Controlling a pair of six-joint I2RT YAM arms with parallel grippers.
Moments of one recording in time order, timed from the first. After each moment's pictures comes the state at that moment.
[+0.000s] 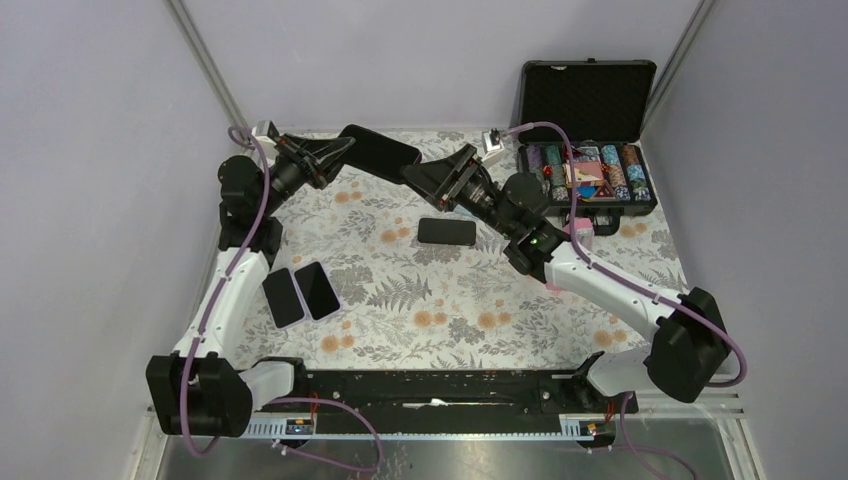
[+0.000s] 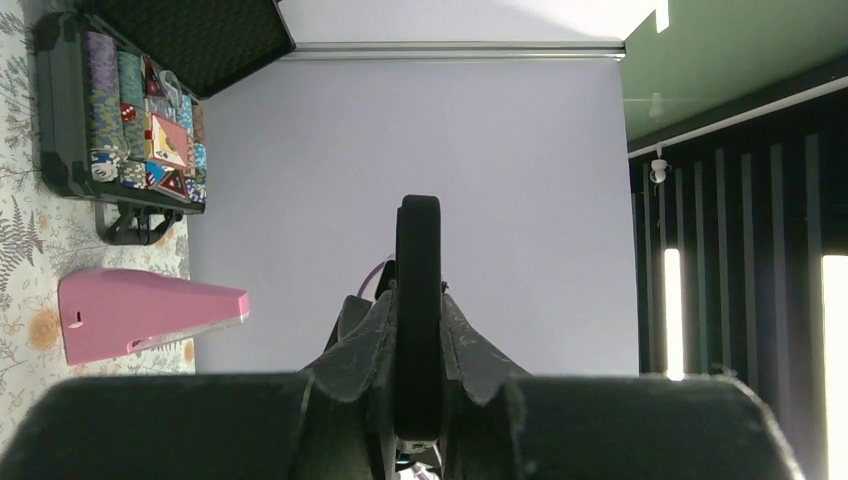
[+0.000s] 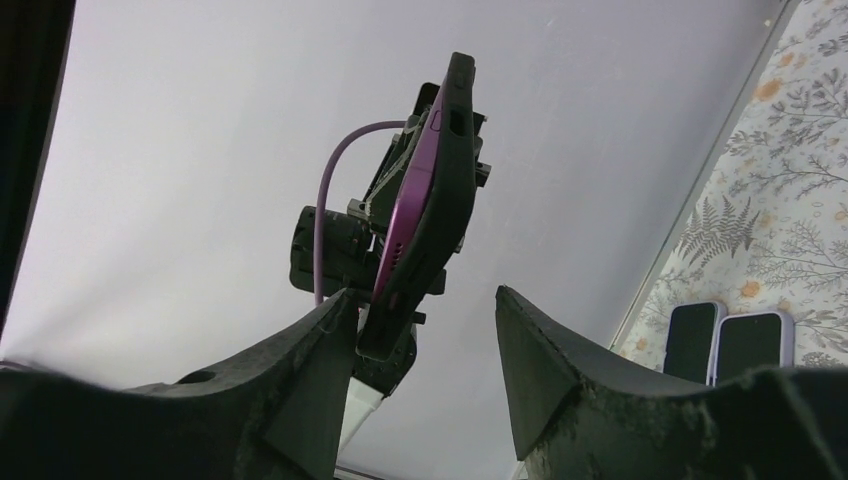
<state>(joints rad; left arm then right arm) -0.03 1.15 0.96 0.36 0.69 -1.71 0.75 1.37 1.03 0.54 -0.17 1.27</state>
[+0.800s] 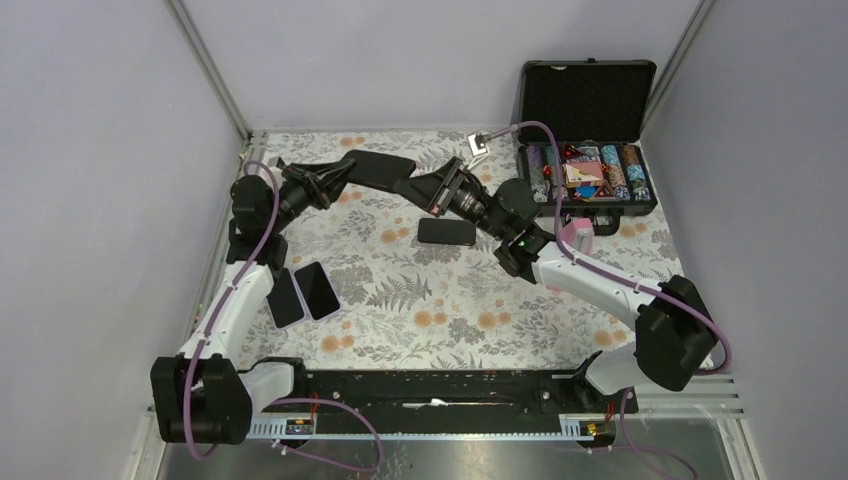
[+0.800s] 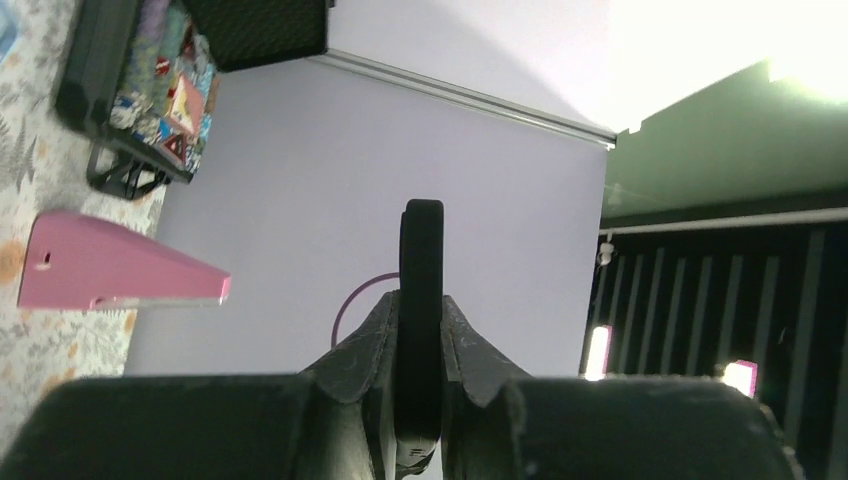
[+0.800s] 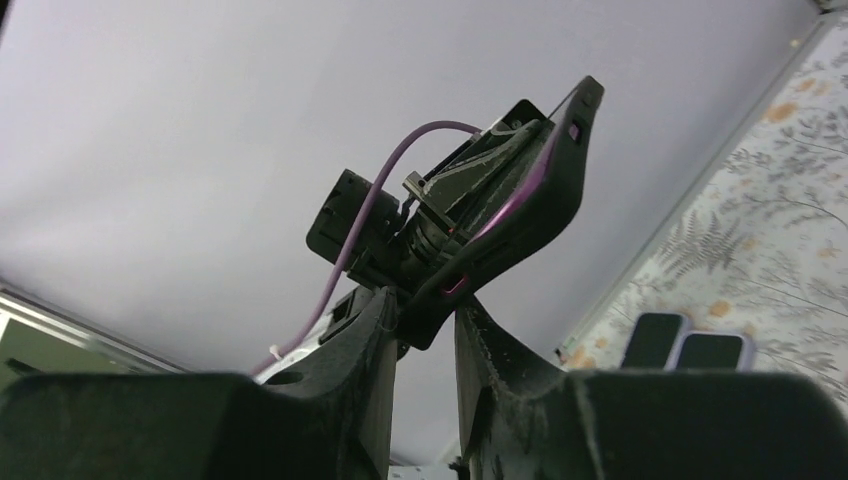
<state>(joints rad) -0.03 1.11 0.83 0.32 0.64 -1.86 0.77 1.44 1.02 0.72 -0.27 1.15</state>
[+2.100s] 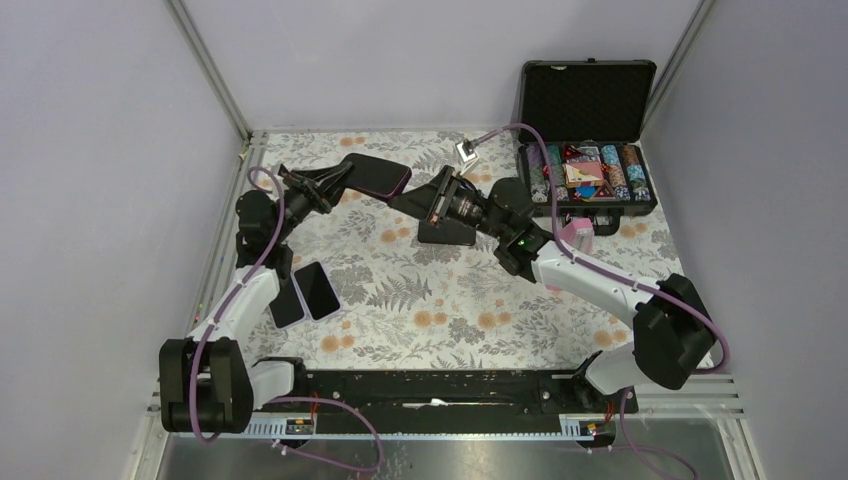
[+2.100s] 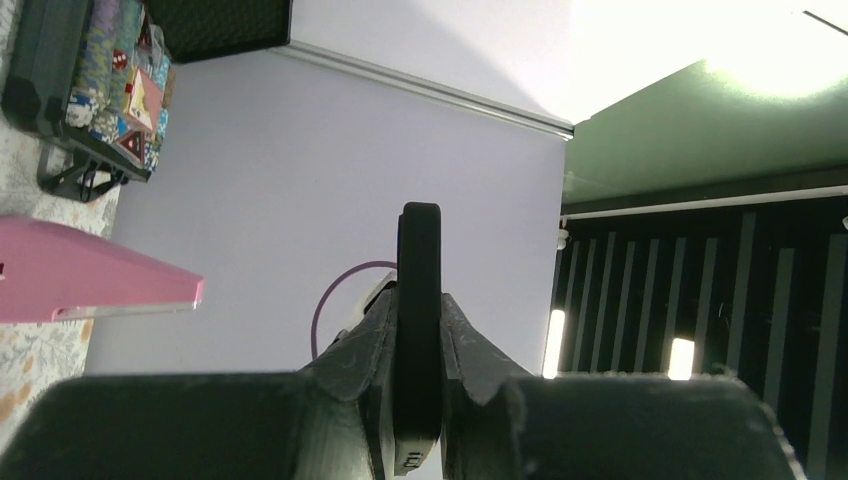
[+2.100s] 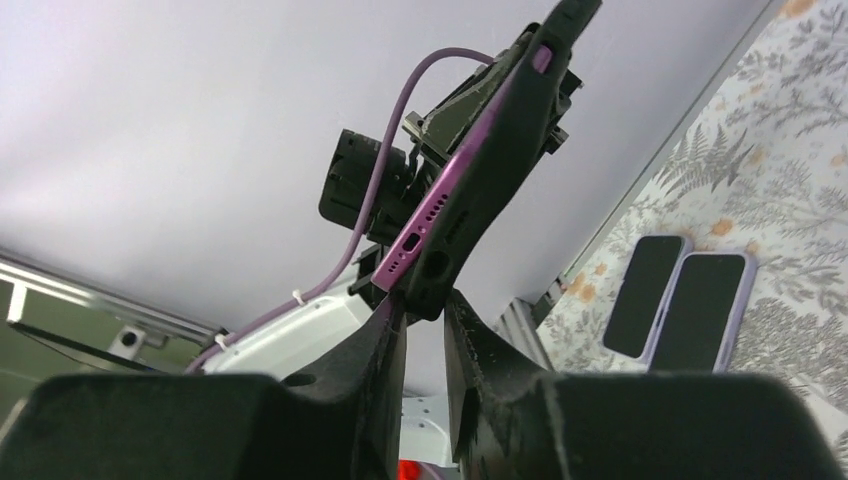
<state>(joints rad) -0.02 1.16 0.66 0.64 0.65 -2.02 0.76 1.45 0.98 0.64 -0.40 1.11</state>
